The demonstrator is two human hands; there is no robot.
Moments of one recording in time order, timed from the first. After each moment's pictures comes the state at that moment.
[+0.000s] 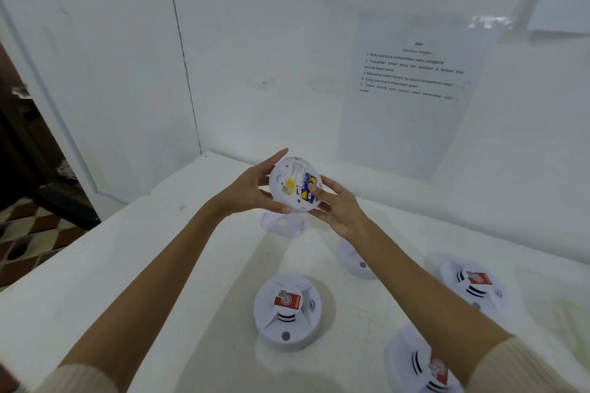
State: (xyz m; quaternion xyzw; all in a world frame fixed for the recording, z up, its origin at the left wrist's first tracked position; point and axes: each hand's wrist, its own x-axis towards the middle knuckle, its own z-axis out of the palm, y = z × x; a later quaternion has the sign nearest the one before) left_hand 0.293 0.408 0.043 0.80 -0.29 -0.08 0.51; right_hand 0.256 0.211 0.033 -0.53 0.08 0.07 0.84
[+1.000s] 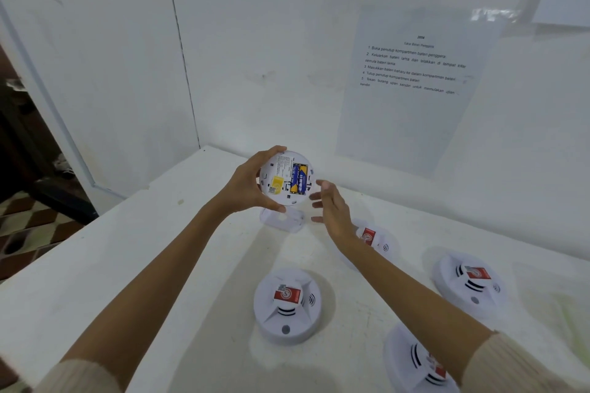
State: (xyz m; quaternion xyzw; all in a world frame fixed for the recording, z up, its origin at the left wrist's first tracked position) left_hand 0.302 0.410 0.024 0.81 -0.31 0.07 0.49; right_hand 0.251 0.222 -0.006 -0.75 0.04 -0.09 0.66
